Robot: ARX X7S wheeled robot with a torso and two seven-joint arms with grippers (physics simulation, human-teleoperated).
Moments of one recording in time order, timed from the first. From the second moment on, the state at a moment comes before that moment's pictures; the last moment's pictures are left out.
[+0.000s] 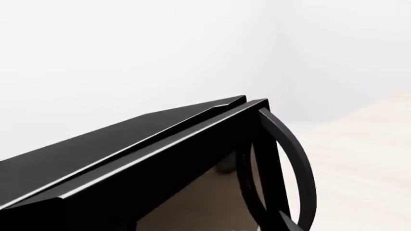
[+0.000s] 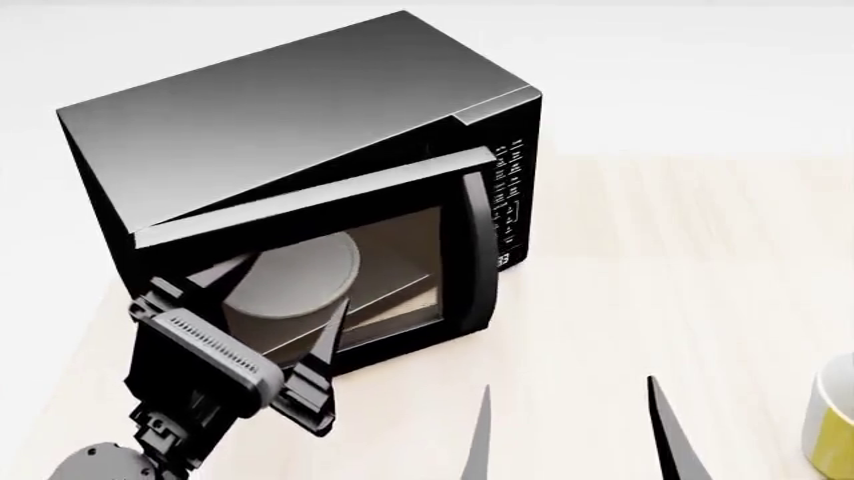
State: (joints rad) left arm -0.67 -0.14 0.43 -0.73 -0.19 0.39 0.21; right arm -0.04 0.33 -0.31 -0.30 0.02 -0.41 0.36
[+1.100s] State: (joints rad) left arm -0.34 -0.26 0.44 -0.35 -0.21 0.19 0.03; right arm -0.04 0.34 -0.34 -0.28 0.01 -0.41 0.37
